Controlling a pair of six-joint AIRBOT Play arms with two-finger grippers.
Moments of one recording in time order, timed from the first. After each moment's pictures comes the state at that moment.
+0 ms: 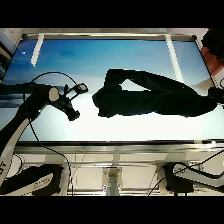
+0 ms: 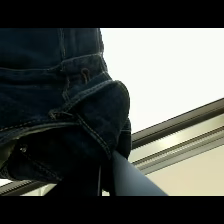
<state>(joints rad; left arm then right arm) -0.31 -1.20 1.01 1.49 -1.17 -0.80 -0.47 -1.29 1.43 -1.72 1.56 1.47</state>
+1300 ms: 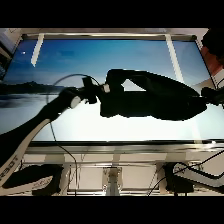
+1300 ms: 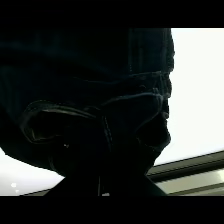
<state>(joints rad) -0.47 -1.28 1.01 1.62 -0.33 -0.63 -0.50 -1.28 1.36 -1.43 1.47 1.40</state>
